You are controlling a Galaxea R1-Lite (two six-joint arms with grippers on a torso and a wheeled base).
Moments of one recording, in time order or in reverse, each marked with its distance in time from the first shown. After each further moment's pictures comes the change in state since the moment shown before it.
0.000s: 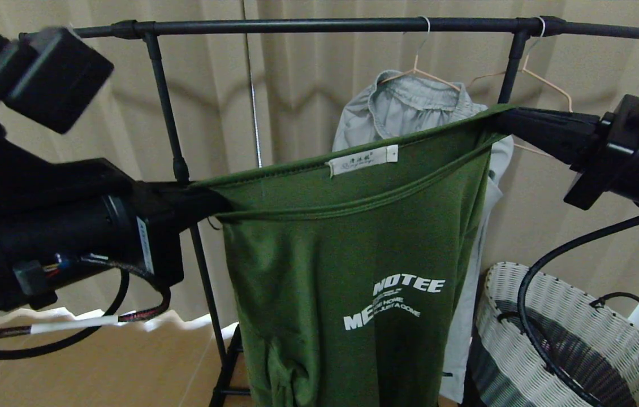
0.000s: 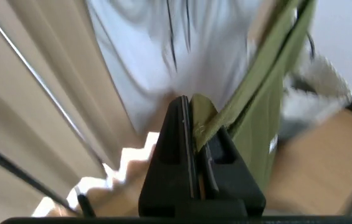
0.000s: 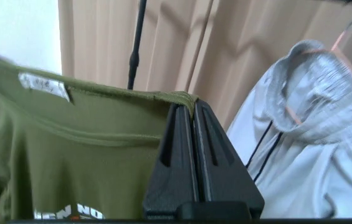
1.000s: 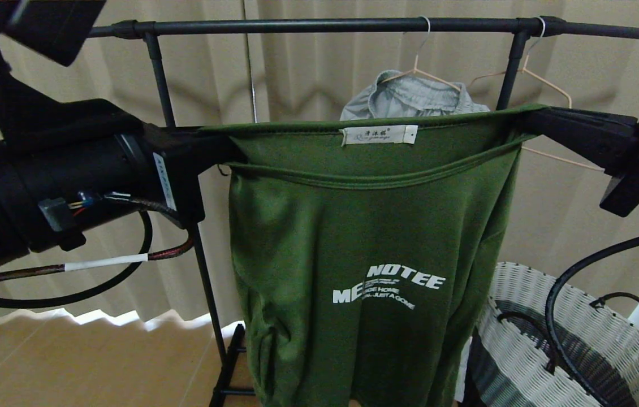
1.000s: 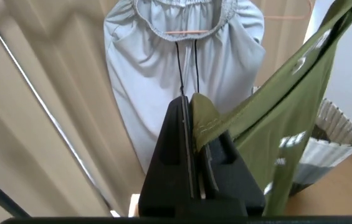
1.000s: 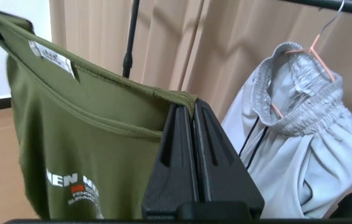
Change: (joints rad) left arm 0.012 0.062 -0.064 -0.126 -0.001 0.047; right arm -0.025 -0.070 0.036 0.034 -0.001 0.000
